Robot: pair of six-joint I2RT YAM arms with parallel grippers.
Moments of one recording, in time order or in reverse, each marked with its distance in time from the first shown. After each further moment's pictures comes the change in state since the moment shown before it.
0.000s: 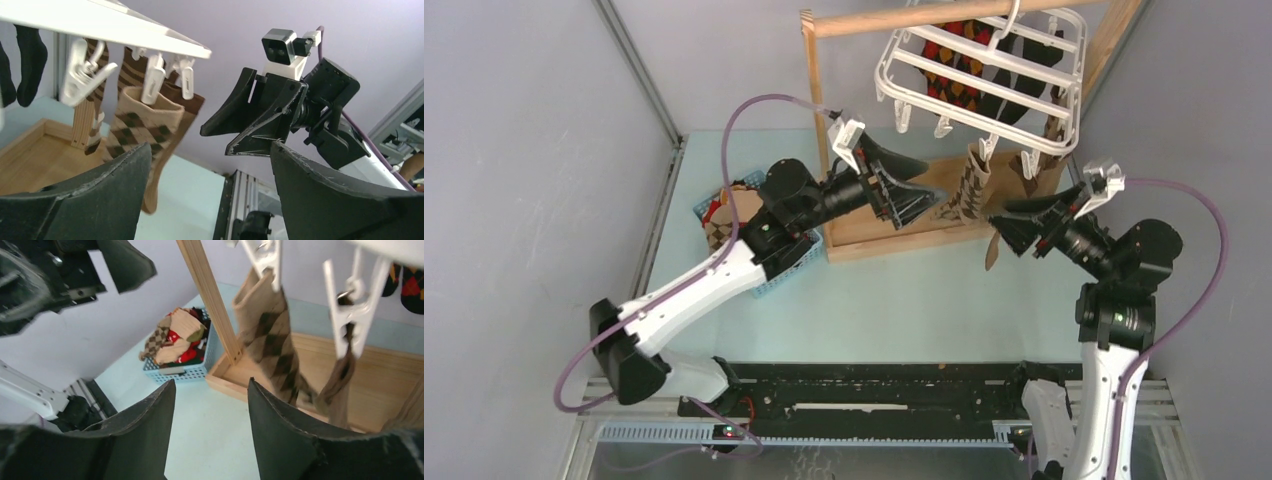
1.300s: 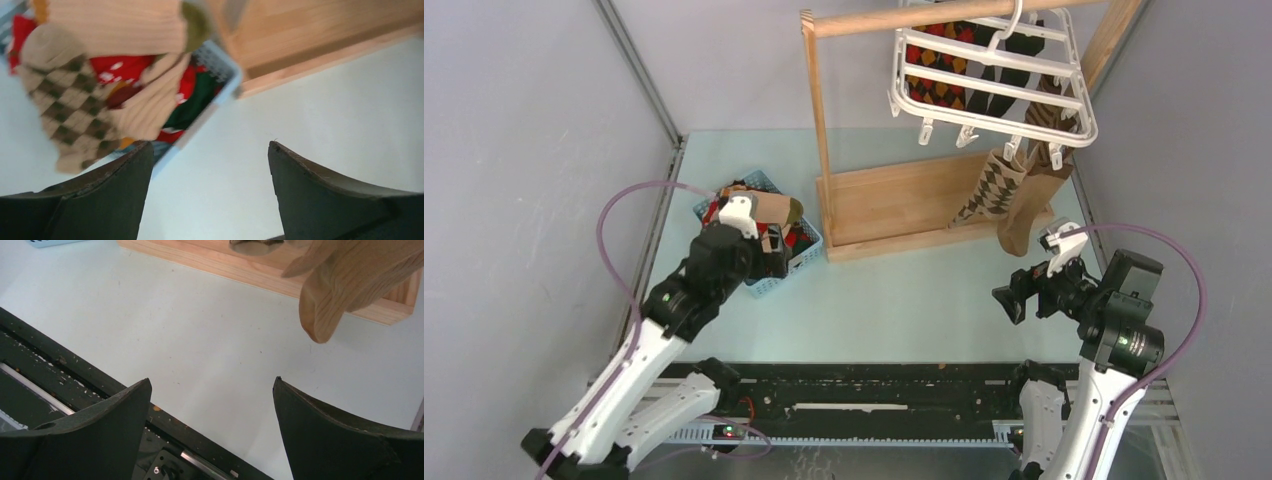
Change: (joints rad) left arm 0.283 -0.674 -0.467 -0.971 -0.602 0.239; right arm -0.156 -0.088 0.075 -1.056 0.219 -0.968
